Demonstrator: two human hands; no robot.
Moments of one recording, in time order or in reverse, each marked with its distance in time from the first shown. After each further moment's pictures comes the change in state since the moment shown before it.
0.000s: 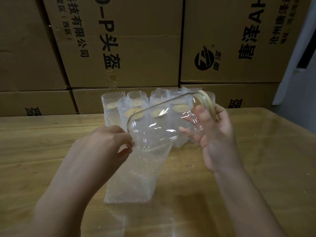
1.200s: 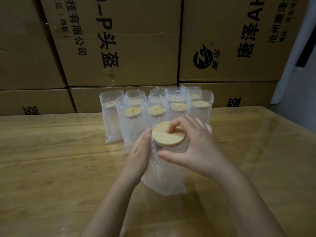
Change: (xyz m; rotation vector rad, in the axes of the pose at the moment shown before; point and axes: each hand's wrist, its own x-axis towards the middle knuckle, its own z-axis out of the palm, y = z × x) left_hand 0.031 0.046 0.097 -1.350 0.102 -0.200; right_hand -0.009 0.003 -0.005 -1.232 -0.481 -0.352
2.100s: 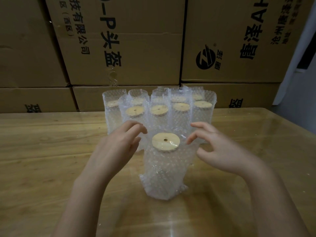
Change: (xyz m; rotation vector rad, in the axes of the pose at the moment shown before) left_hand 0.004 0.019 -0.067 1.134 -0.075 0.447; right_hand -0.007 0.037 -0.025 0.019 -0.334 0.187
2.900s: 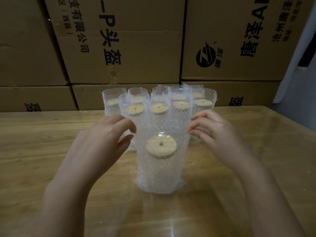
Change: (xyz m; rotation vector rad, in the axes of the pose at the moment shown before) left_hand -0.007 0.012 -0.050 0.082 -0.022 -0.040; right_hand 0.006 -0.005 0.002 -0.075 0.414 -0.155
